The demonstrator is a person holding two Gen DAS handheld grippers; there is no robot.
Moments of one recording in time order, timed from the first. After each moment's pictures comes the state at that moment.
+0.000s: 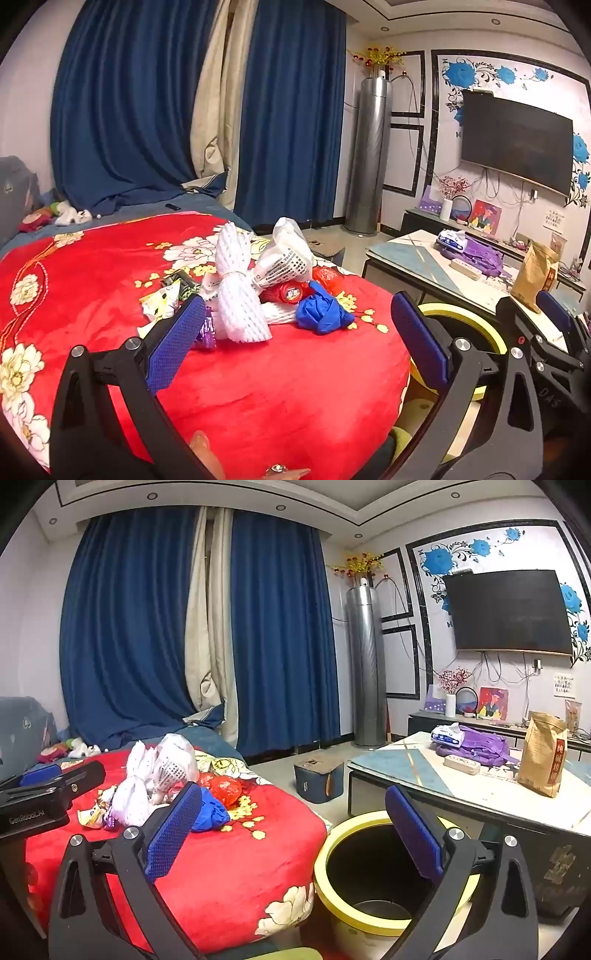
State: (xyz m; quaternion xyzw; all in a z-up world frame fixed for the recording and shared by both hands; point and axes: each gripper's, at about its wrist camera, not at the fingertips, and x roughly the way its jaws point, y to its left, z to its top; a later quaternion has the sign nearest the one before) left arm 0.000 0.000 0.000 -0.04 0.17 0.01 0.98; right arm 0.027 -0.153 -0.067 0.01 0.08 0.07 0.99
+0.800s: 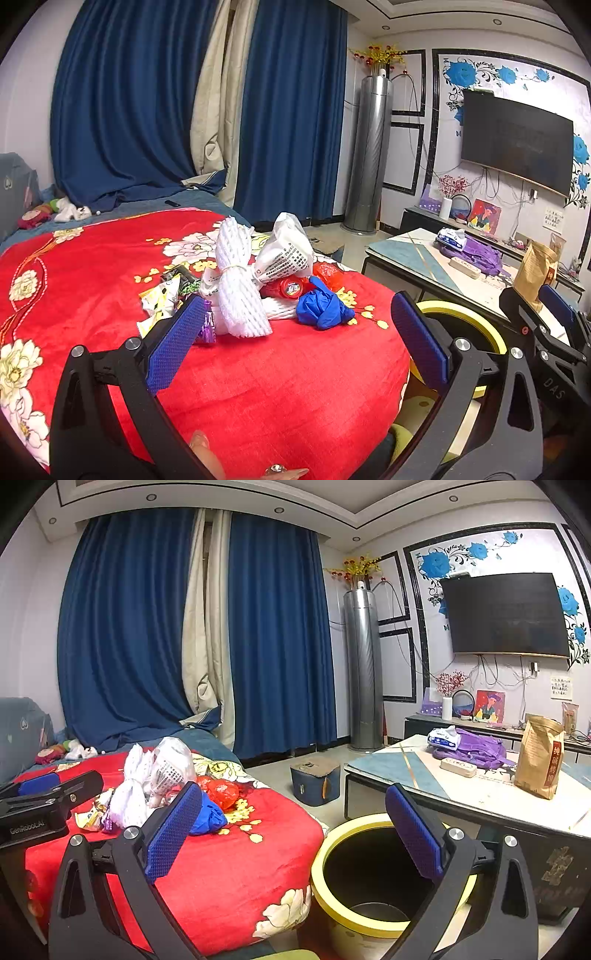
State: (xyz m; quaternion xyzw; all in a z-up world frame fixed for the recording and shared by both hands) left arm -0.001 0.002 -0.006 -0.05 0.17 0.01 0.98; right arm 0.023 -0.153 -0.064 0.01 0.08 0.06 0.99
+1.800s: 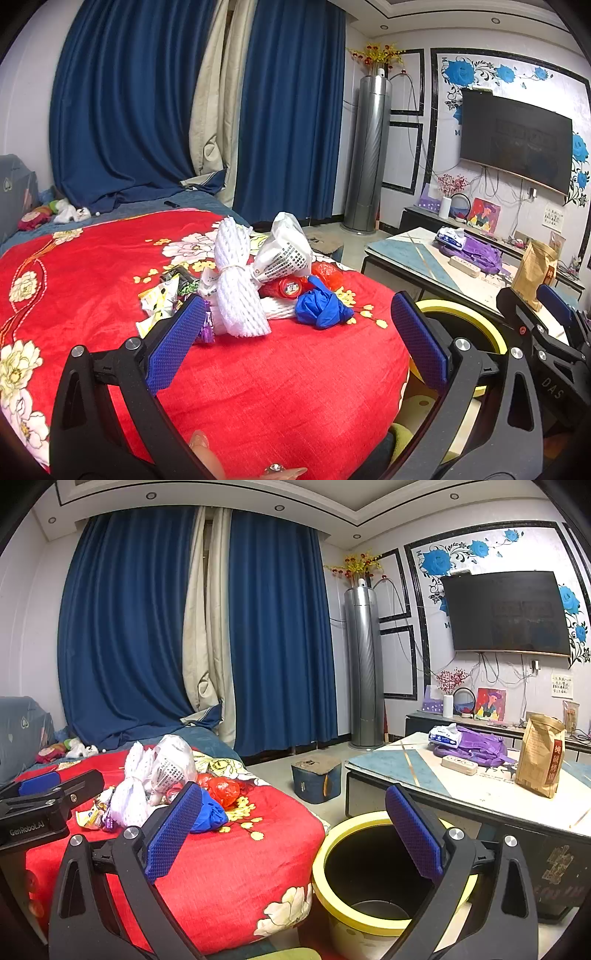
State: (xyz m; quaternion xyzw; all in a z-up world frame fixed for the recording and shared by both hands) left arm -0.001 0.002 -0.006 -0.05 0.17 0.01 0.98; right arm 0.023 -0.152 -0.064 0.01 0.08 0.06 0.99
